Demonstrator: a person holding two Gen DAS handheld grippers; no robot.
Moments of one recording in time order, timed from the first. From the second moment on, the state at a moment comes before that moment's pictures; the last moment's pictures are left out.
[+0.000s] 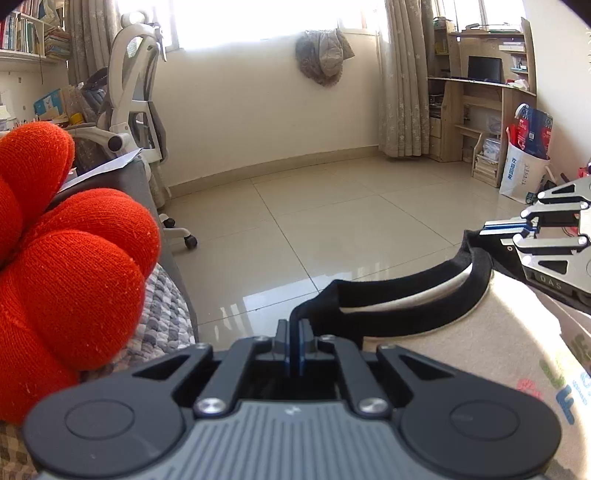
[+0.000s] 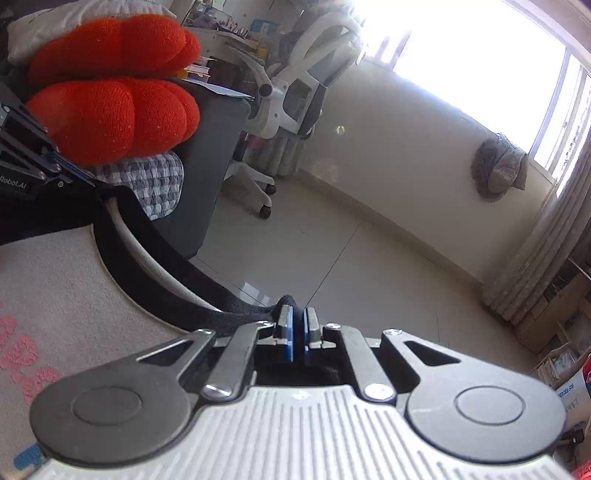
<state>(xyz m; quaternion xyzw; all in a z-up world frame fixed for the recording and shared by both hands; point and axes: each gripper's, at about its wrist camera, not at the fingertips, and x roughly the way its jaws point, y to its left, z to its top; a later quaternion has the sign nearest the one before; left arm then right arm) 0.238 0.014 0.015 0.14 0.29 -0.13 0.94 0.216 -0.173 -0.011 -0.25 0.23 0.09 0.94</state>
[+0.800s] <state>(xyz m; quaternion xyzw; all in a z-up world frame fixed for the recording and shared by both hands) -0.004 0.121 0.025 -0.13 0.43 -0.06 0.89 0.028 -0.266 0.026 0.06 0.32 0.04 0.95</state>
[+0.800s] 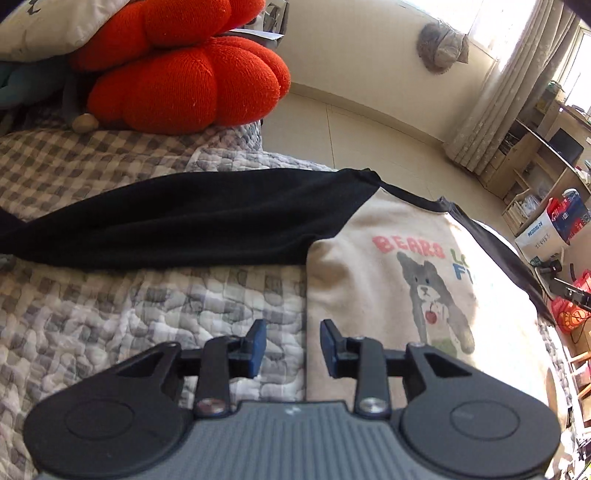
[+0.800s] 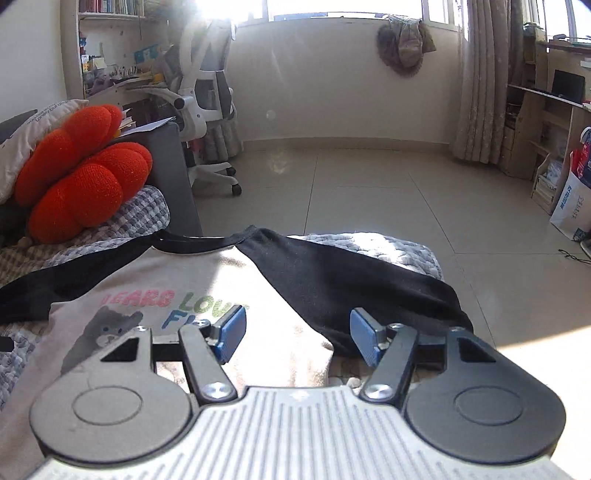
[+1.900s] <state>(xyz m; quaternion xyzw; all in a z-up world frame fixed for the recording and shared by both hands) -0.126 0.150 0.086 -0.15 0.40 -0.11 0.90 -0.152 -0.317 0.079 0.09 0.39 0.10 0.91</state>
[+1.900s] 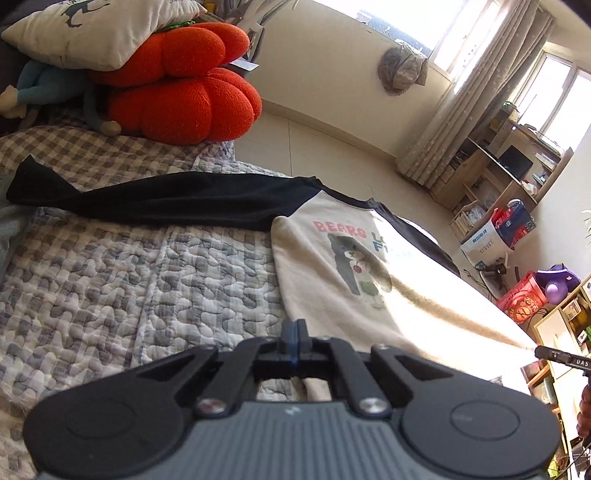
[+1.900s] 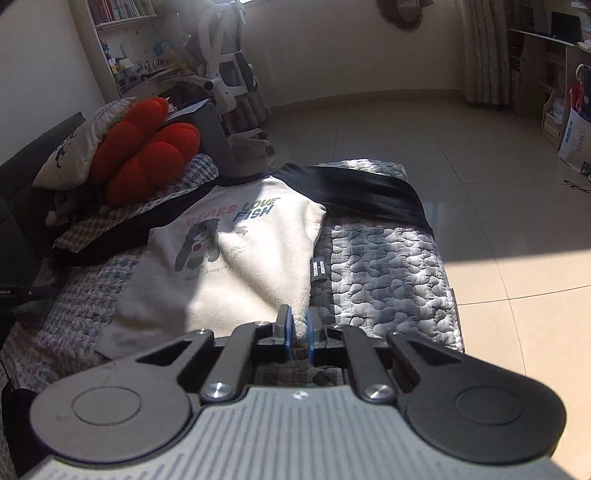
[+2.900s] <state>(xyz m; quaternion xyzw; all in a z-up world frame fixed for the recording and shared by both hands) -0.117 0.116 0.049 -0.18 0.42 -0.14 0.88 -0.153 -0.335 -0.002 0.12 0.40 0.11 0.90</state>
